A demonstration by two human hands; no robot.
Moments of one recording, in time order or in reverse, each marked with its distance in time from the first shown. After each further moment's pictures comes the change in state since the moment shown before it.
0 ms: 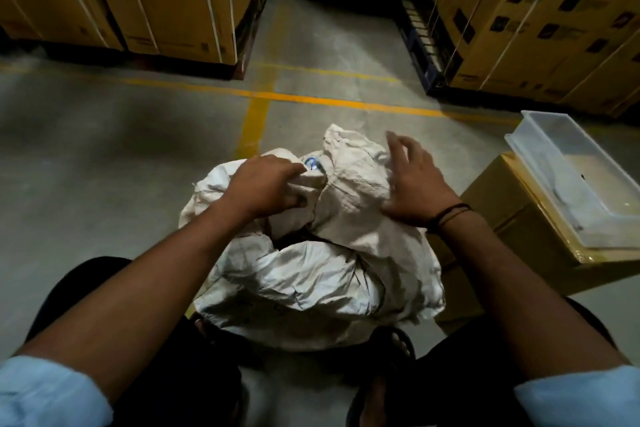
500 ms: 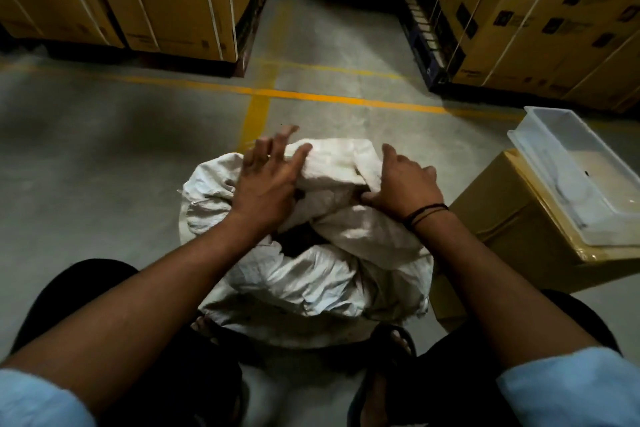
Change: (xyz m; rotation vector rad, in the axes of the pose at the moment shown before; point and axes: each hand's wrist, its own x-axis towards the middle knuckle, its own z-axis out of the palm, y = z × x) left_hand -0.018 0.032 -0.002 0.191 0.298 -0.139; right_hand 0.014 -0.014 0.018 -0.102 0.064 0.140
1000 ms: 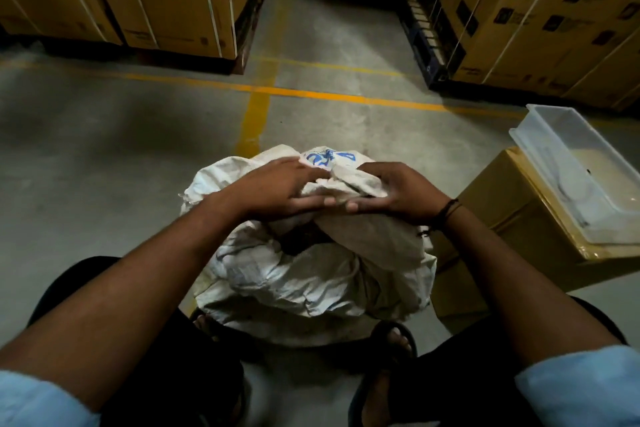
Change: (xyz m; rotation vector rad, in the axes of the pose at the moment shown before) left_hand 0.019 -0.015 -0.014 -0.510 -0.465 0.313; right_hand -0.007 0.008 -0.010 0.700 -0.200 -0.493
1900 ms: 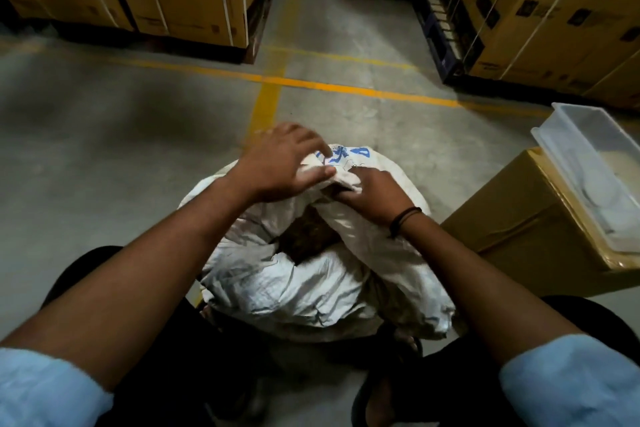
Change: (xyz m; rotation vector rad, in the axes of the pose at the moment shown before) left_hand 0.007 -0.031 0.000 0.203 0.226 -0.067; right_hand 0.042 0.008 0.061 -0.256 0.097 0.300
